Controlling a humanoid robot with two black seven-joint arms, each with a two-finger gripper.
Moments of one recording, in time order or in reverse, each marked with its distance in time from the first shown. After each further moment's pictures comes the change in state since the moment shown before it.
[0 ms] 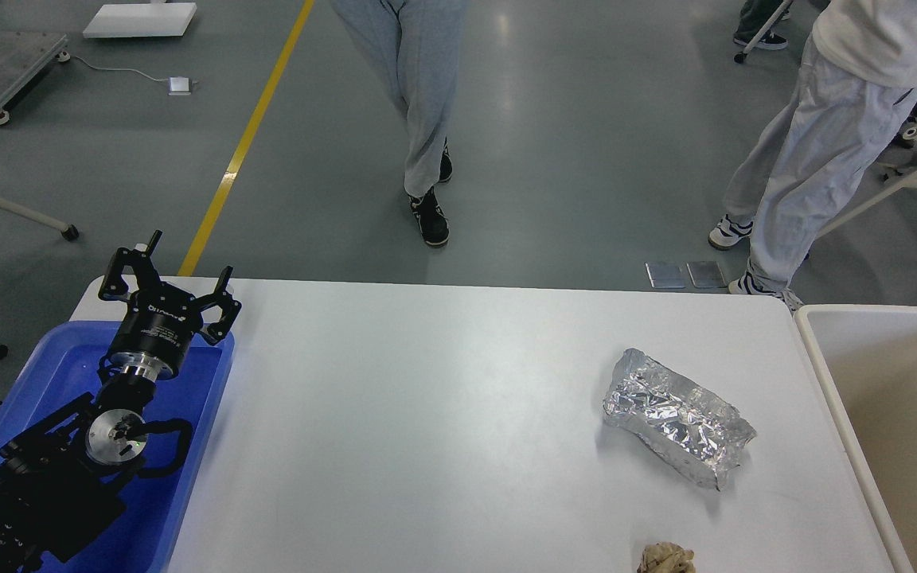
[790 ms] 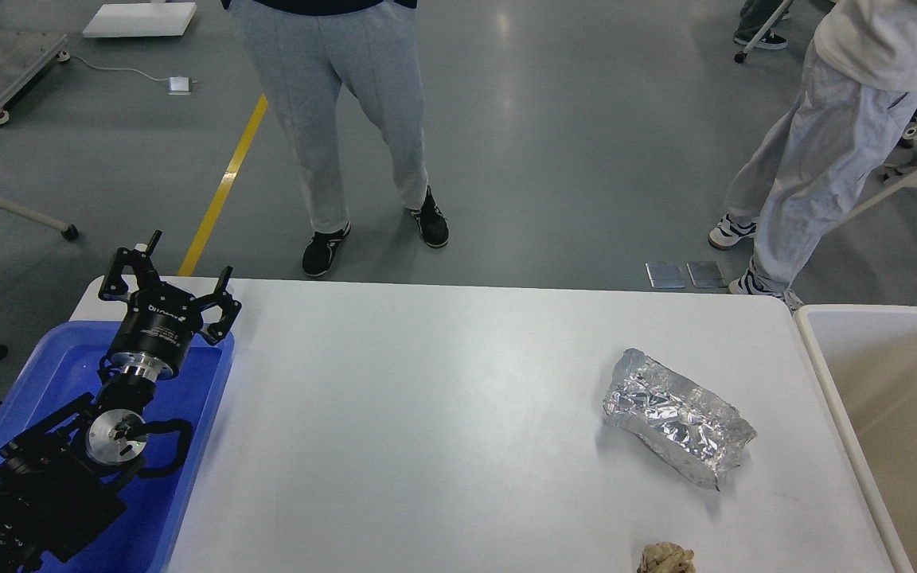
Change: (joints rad) left arm 0.000 0.000 0.000 0.000 0.000 0.000 0.000; right arm 0.083 0.038 0.038 0.028 -0.004 0.012 -0.002
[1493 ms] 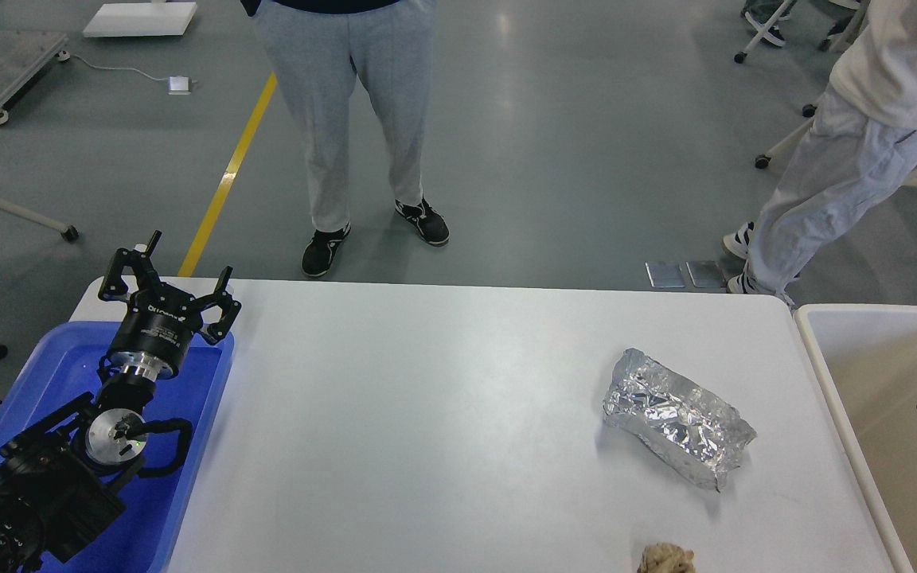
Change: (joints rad) left arm 0.000 0.000 0.000 0.000 0.000 0.000 -0.001; right arm -0.131 -0.067 0.636 0.471 -0.082 0.067 0.049
